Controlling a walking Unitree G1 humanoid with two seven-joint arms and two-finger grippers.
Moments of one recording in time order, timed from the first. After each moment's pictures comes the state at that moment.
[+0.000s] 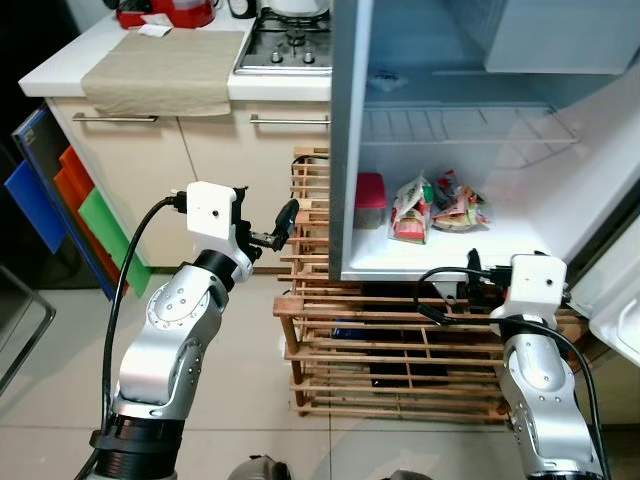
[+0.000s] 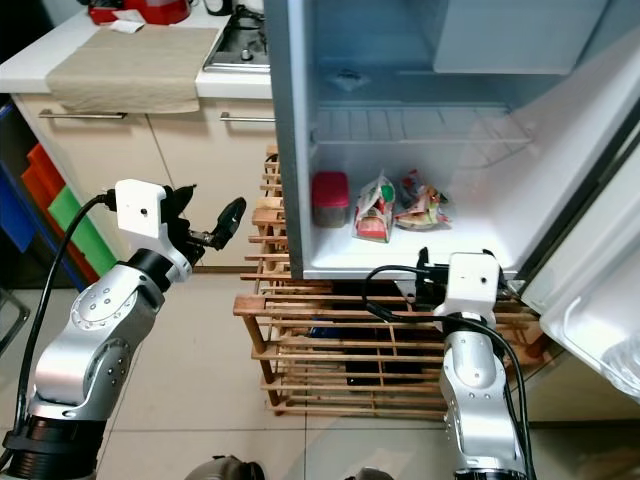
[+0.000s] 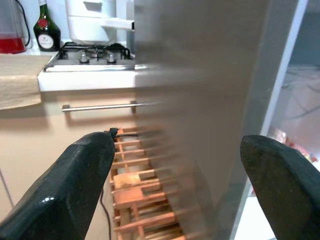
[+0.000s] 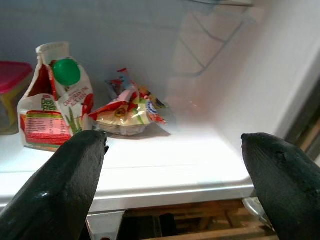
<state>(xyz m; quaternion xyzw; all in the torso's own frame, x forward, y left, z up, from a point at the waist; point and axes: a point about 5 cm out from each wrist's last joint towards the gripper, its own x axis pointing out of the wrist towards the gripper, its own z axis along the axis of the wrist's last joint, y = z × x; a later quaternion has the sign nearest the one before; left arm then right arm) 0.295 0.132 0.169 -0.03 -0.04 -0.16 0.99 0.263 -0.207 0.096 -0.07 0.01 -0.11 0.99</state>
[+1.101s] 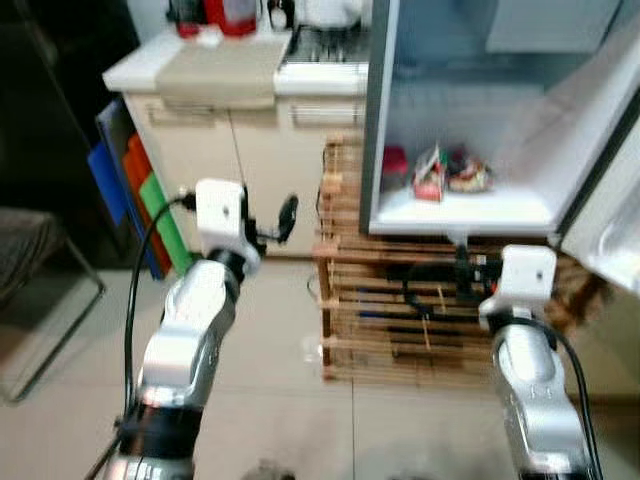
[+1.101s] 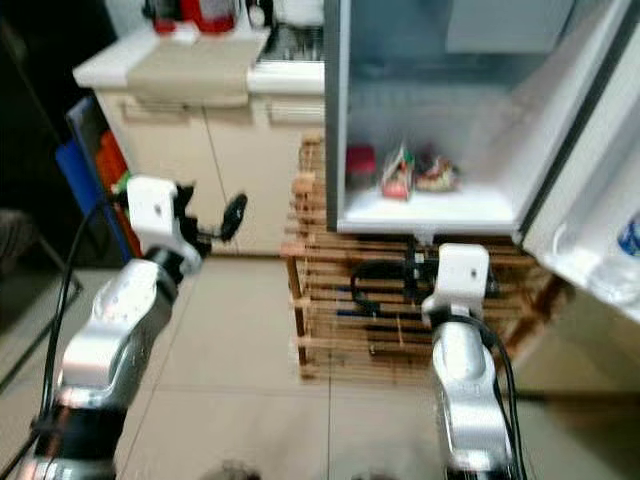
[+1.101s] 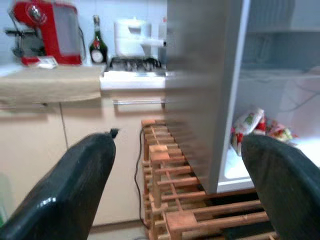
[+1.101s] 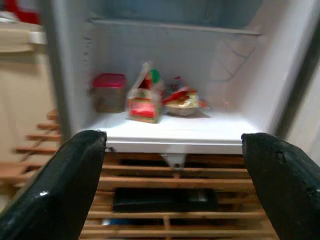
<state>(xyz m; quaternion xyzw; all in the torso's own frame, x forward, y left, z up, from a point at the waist) 0.306 0.127 0.161 -0.04 -0.04 -0.15 0.99 0.266 -0.193 0.109 -0.06 0.00 -0.08 0.99</state>
